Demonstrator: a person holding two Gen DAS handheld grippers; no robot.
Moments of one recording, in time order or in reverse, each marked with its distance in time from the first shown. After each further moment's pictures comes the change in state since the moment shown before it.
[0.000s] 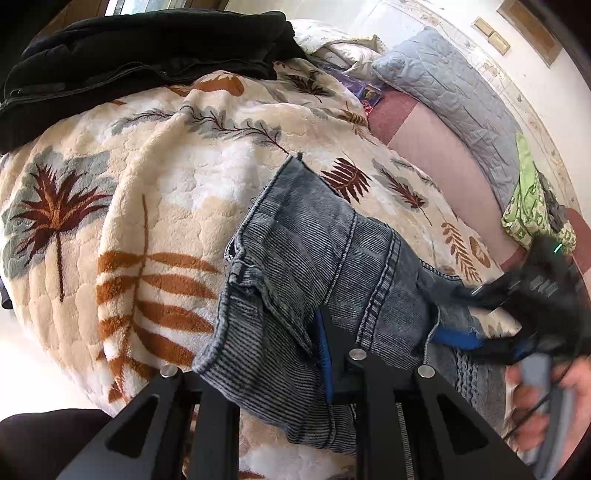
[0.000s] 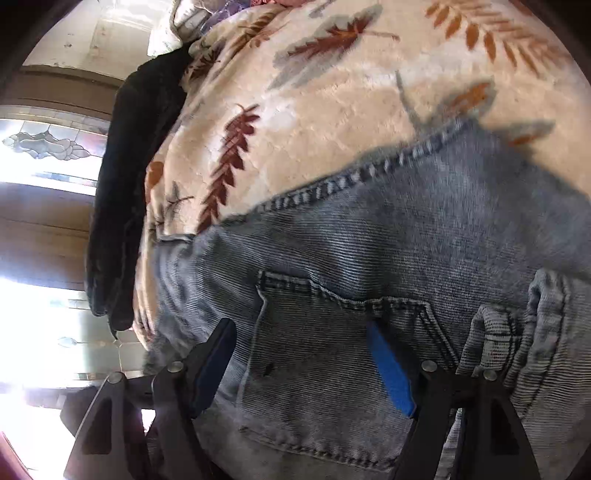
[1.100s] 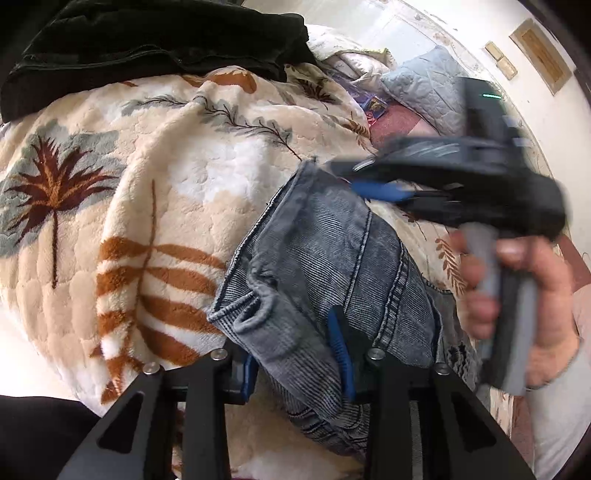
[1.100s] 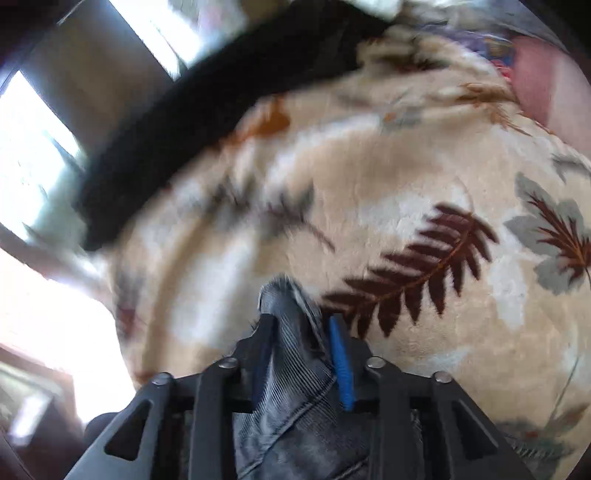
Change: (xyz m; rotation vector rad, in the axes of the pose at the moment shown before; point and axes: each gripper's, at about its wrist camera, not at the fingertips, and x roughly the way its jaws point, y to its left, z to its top) left arm 0.004 0.017 -0.001 -0.076 -0.020 -0.060; right arm 0.072 0.111 0.048 -0.581 -0.039 -0.069
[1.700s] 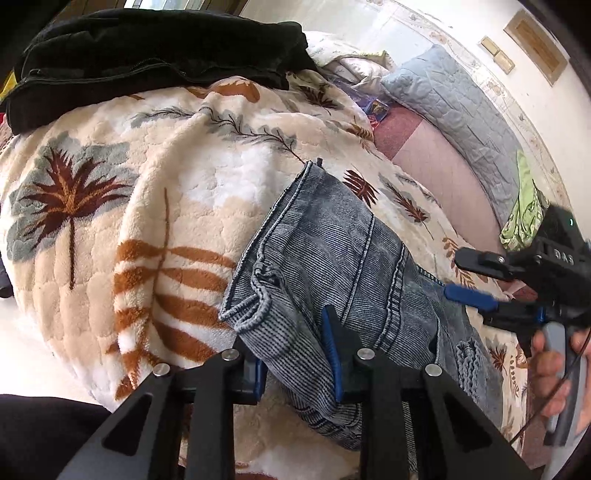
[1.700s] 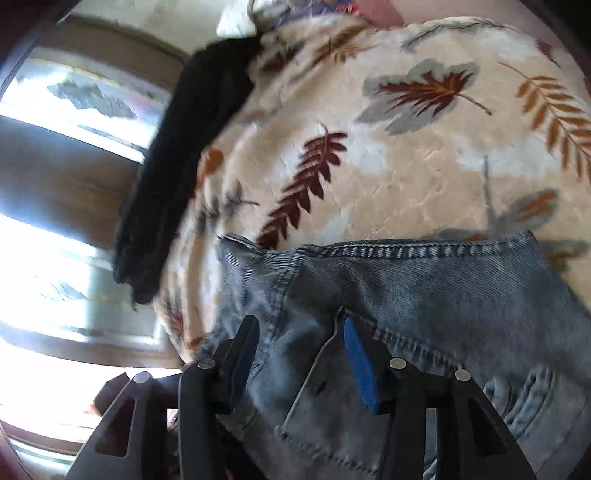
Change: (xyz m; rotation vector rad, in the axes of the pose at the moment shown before) left arm -0.009 -0.003 -0.005 0.031 -0.036 0.050; right arm -0.066 -0.073 -0.094 0.458 0.024 0.184
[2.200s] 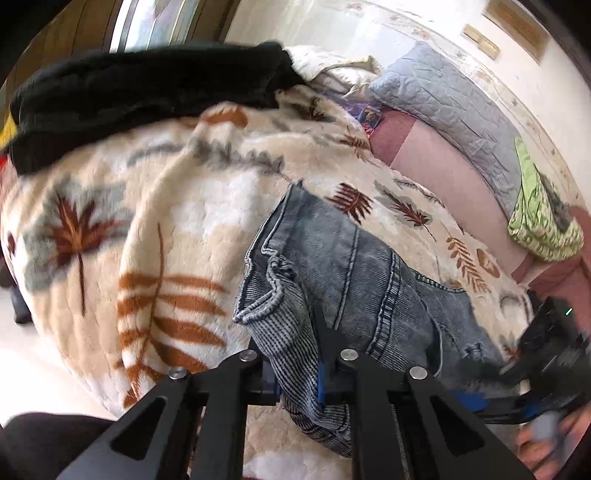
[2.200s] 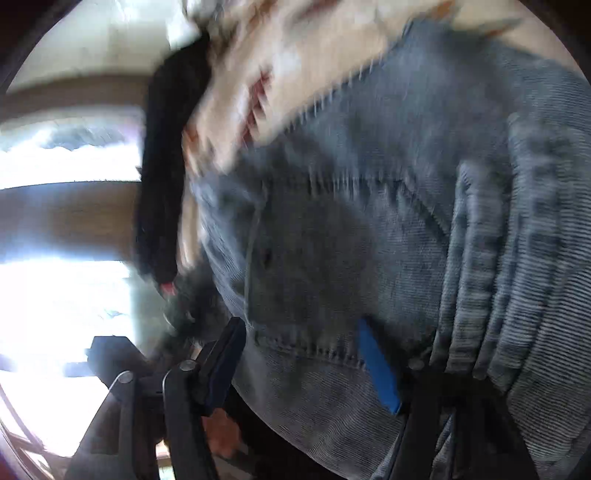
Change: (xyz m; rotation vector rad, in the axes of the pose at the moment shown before) left arm -0.010 -0.029 0.003 0.113 -0.075 0.085; right arm -0.024 -0.063 -0.068 0.304 0.048 0.250
